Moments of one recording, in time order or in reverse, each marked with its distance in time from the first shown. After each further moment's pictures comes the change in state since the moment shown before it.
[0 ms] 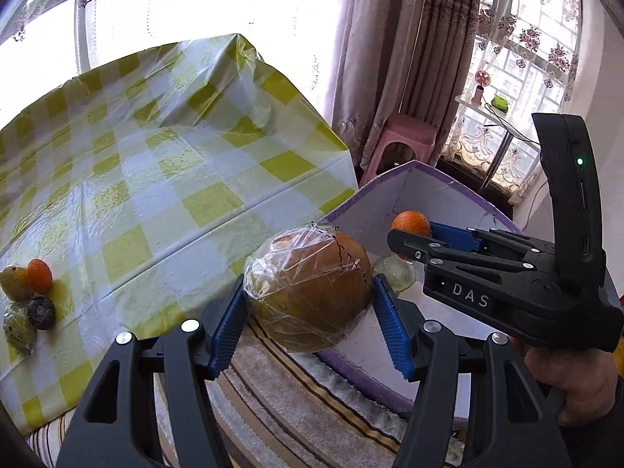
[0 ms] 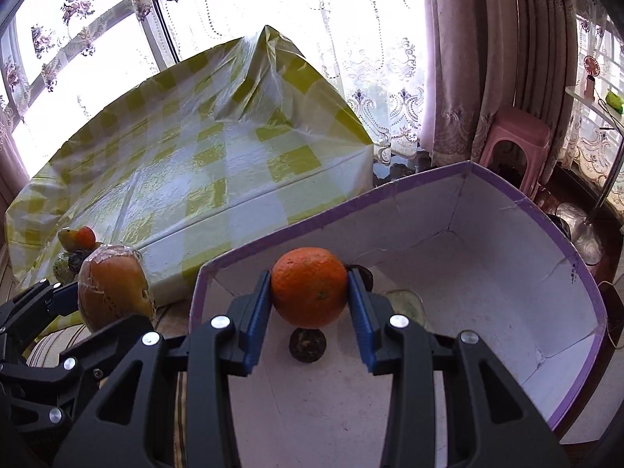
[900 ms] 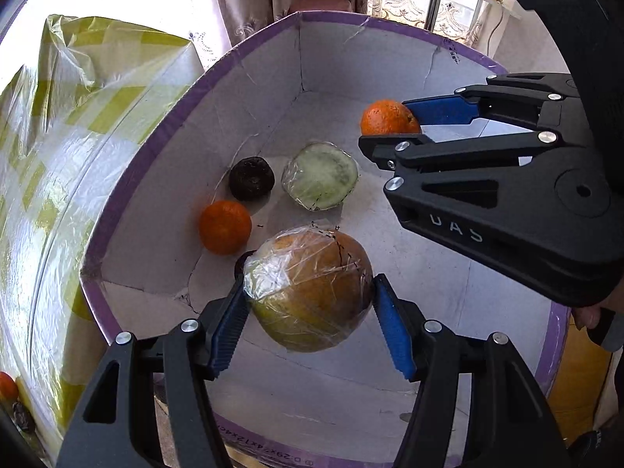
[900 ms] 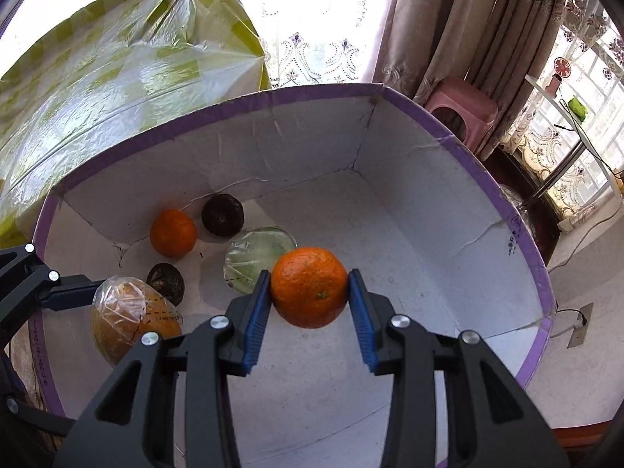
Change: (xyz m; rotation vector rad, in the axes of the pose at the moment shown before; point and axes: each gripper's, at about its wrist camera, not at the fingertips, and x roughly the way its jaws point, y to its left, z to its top) left arm 0.123 -0.078 -0.022 0.385 0.370 -0.084; right arm 0.044 -0.058 -0.026 -0.086 0.195 -0.283
